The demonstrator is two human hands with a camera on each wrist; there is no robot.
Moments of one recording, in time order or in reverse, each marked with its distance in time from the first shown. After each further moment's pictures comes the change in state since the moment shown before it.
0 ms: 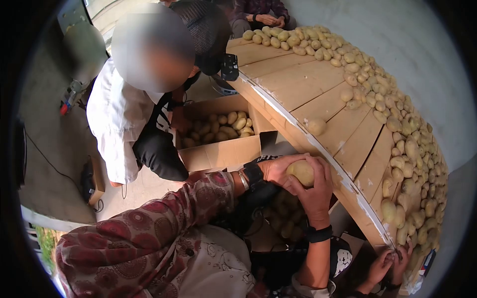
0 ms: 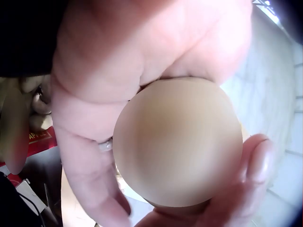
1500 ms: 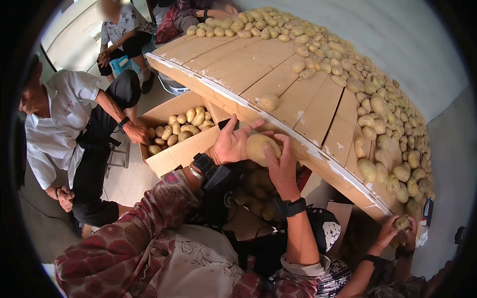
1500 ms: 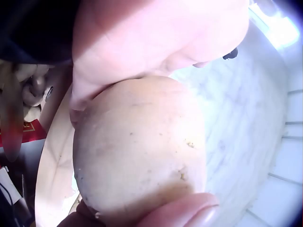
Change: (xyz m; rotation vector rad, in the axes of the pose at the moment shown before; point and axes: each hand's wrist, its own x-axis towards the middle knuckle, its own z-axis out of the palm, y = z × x) left_hand -0.007 0.010 -0.012 -0.126 -0.043 0.346; right_hand -0.018 0.039 0.016 0.292 0.017 0.341
